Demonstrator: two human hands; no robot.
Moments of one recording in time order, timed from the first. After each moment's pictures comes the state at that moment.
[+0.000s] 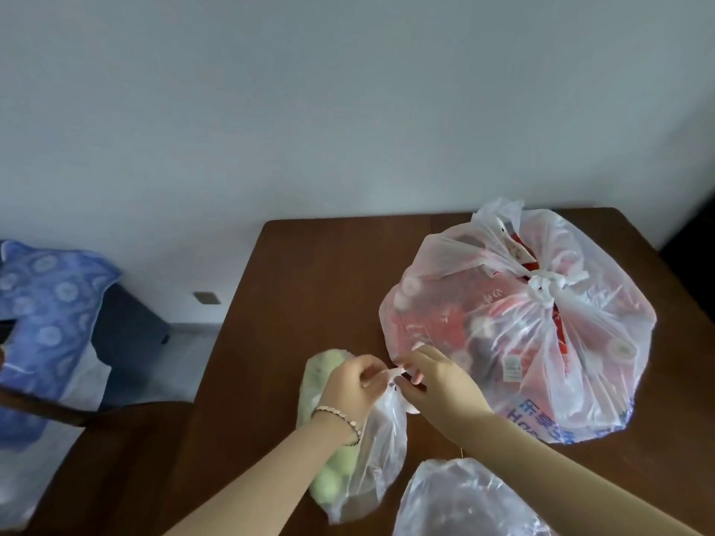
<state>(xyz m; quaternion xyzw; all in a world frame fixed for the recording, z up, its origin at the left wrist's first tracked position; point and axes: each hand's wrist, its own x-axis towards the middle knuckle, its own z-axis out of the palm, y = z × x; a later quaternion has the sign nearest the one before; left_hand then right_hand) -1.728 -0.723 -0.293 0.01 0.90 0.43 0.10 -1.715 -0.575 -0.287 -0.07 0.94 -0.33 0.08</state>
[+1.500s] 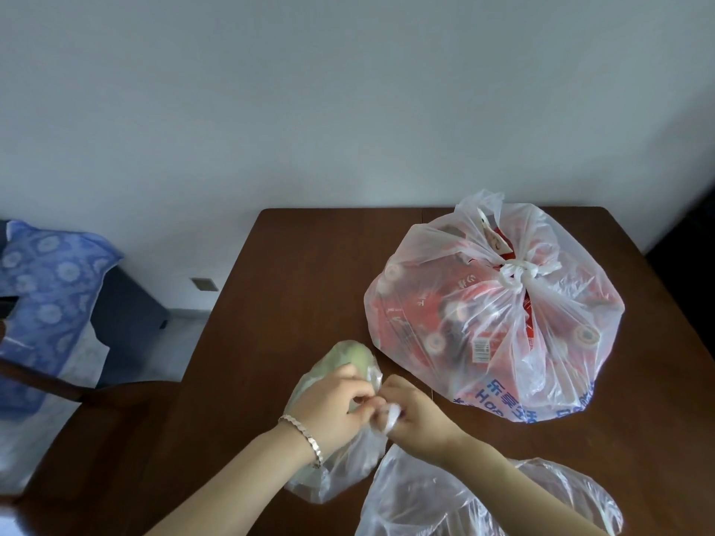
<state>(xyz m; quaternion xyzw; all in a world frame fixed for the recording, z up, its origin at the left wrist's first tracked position) -1.678 -0.719 -0.271 0.18 0.94 0.28 0.12 -1.666 -0.564 -0.310 -0.12 0.82 -0.53 0.19</state>
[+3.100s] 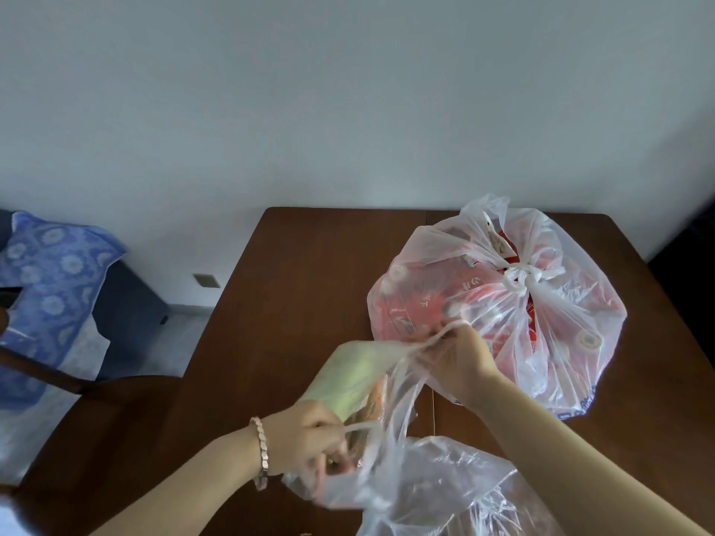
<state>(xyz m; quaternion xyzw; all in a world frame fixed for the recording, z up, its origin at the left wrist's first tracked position) -1.664 -0.765 -0.260 0.14 0.82 0.39 0.39 -1.715 -0.542 -0.255 0.38 0.46 -0.80 0.04</state>
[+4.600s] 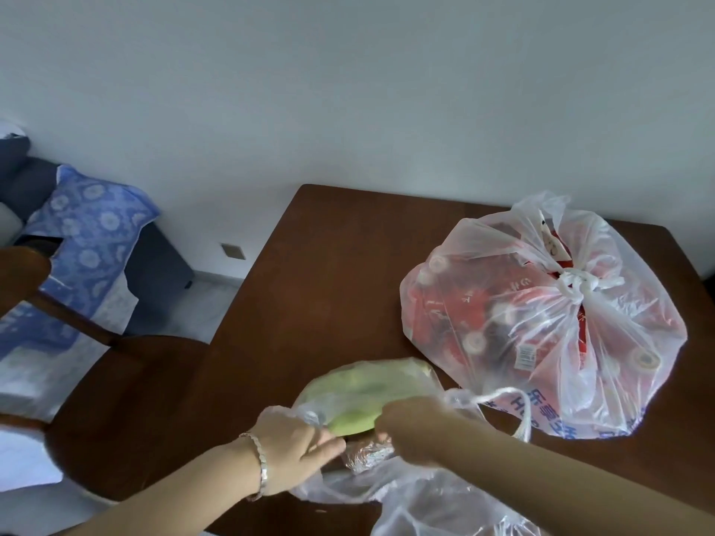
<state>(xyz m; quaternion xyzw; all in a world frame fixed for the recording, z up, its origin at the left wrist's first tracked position) -1.629 -0.807 -0.302 0.20 0.94 0.00 0.27 -1.669 -0.613 -0.295 -0.28 0.88 -0.12 0.38</state>
